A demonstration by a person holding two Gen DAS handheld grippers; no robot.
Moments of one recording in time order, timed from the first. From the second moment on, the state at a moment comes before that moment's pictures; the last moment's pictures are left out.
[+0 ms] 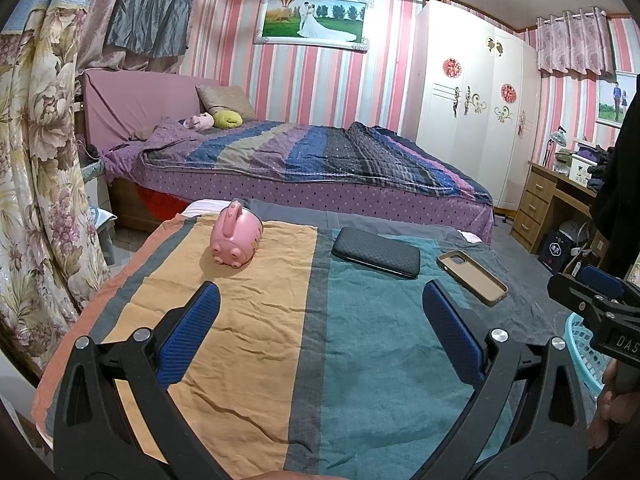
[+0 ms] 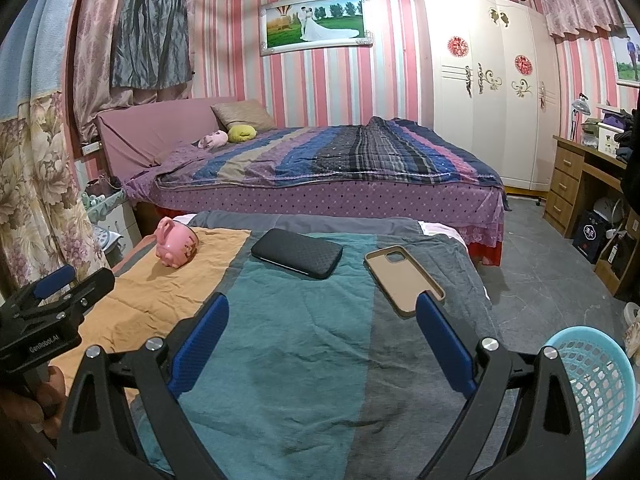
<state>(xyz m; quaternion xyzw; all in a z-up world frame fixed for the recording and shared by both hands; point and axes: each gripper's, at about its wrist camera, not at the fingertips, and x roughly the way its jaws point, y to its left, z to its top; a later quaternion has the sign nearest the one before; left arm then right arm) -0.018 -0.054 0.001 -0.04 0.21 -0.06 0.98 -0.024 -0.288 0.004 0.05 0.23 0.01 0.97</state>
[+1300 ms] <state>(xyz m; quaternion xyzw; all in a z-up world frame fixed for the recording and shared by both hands) -0.017 -0.054 -0.004 -0.04 0.21 -0.06 0.98 -0.024 -0.288 0.004 0.05 0.23 0.01 0.97</state>
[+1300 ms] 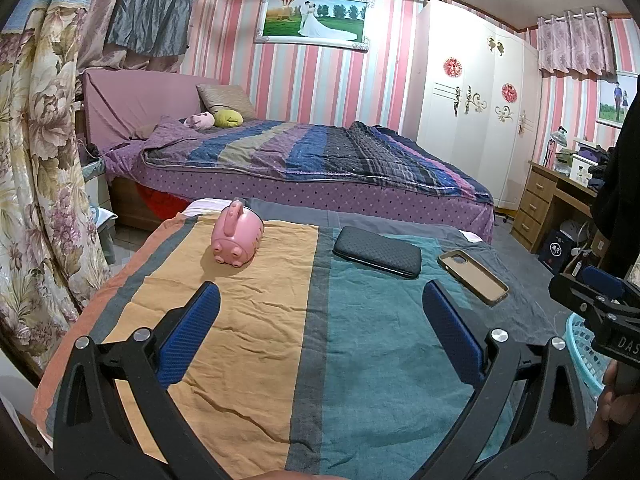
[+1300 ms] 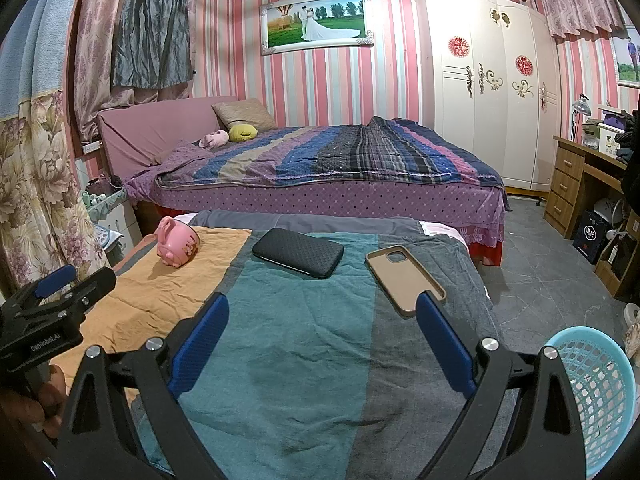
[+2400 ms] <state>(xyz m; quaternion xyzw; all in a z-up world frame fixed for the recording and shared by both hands) -0.017 -0.058 -0.012 -0.03 0.22 -0.06 0.97 -0.025 -0.287 0.003 0.05 0.23 0.02 0.97</state>
